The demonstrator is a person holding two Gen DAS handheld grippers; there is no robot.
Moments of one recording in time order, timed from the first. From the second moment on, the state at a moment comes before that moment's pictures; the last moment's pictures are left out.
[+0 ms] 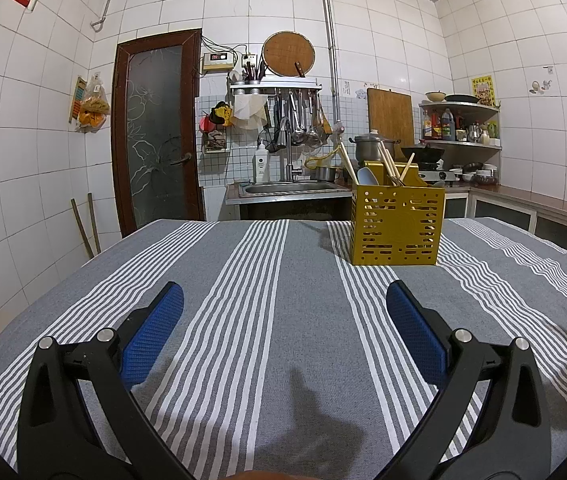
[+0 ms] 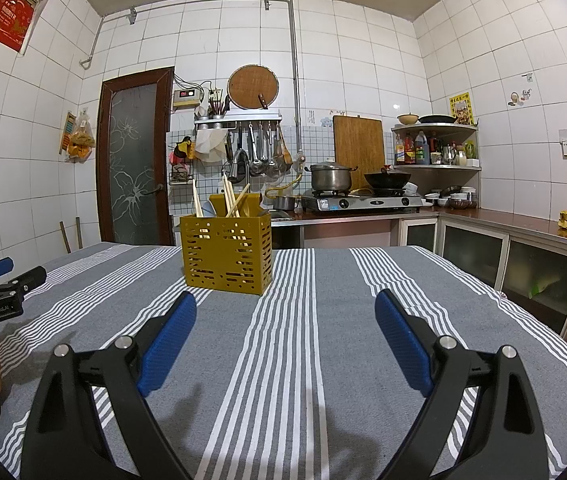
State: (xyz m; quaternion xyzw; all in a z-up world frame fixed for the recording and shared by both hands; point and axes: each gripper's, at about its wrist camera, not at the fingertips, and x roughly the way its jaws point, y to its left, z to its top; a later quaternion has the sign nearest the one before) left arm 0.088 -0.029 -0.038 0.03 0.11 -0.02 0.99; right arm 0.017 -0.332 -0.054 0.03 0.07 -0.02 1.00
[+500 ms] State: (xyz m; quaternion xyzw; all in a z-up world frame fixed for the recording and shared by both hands) left arm 0.086 -0.032 -0.041 0.03 0.11 -0.02 0.99; right arm 0.017 -0.332 -0.053 0.03 0.07 -0.02 1.00
